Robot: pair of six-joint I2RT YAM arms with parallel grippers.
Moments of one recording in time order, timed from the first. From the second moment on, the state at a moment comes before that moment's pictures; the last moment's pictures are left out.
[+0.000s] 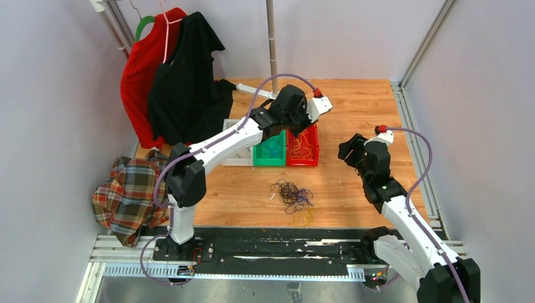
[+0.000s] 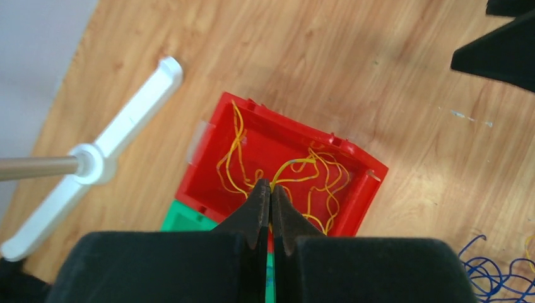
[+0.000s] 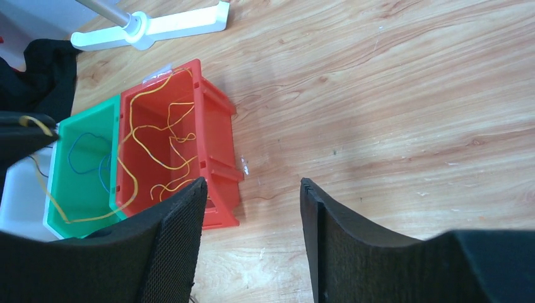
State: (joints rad) left arm -0.81 1.93 1.77 -0.39 0.13 0.38; right arm 0.26 0.85 0.51 -0.02 0.22 0.53
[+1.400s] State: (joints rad) left arm -0.80 2.26 1.75 -0.23 0.11 0.56; right arm 0.26 0.81 0.45 0.10 0.11 0.53
